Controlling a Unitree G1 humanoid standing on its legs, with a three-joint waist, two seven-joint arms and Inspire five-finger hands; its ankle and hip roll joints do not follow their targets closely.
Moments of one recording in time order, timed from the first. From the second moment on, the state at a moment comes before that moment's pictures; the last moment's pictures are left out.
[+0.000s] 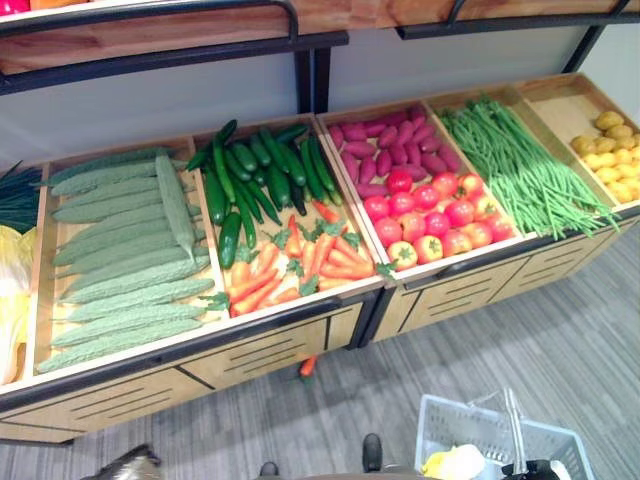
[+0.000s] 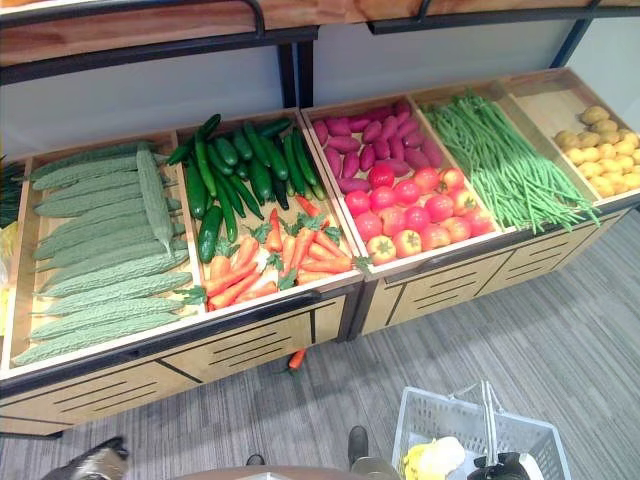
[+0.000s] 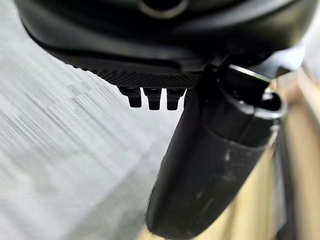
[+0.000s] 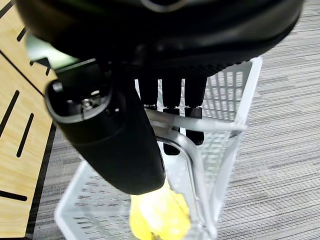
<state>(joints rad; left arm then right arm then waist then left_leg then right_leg) -0.11 0.42 0.52 1.32 -0.54 -0.13 0.65 0.02 -0.41 0.01 1.36 -0.04 -0.04 -0.29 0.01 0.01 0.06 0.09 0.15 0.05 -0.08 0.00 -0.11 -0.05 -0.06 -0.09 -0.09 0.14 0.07</state>
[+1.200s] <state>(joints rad) -0.15 0.62 -0.19 0.30 -0.31 -0.20 0.11 0.01 -0.42 0.05 1.22 -0.07 -0.06 -0.20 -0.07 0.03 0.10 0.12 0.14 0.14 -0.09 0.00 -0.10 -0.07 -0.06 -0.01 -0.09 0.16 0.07</state>
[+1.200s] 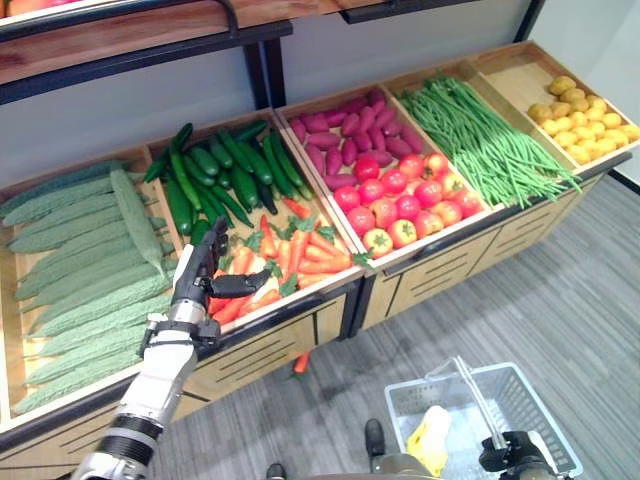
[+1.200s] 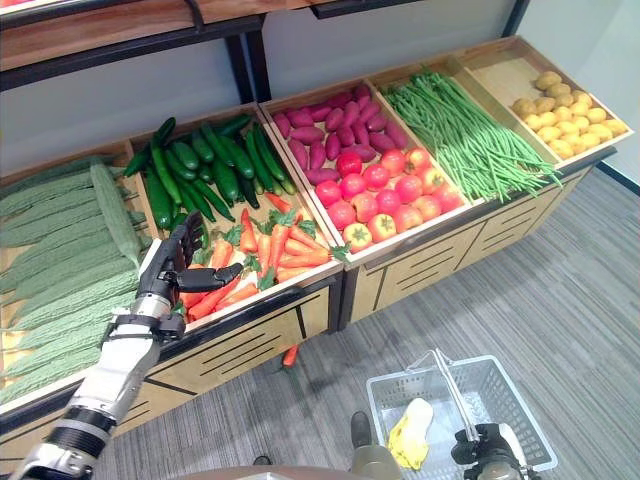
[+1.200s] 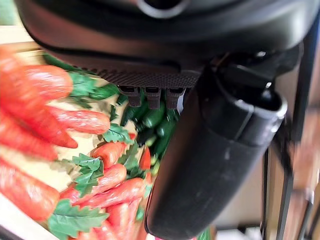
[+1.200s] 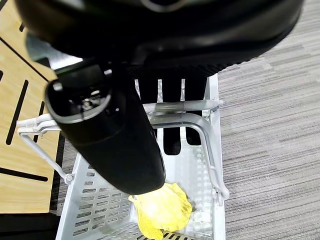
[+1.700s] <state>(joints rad) -0.26 0.52 -0.23 0.41 -0.47 -0.18 0.11 0.00 -0.42 0.10 1.20 -0.08 -0.06 -0.19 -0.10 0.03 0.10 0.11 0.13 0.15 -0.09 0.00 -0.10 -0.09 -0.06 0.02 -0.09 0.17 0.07</state>
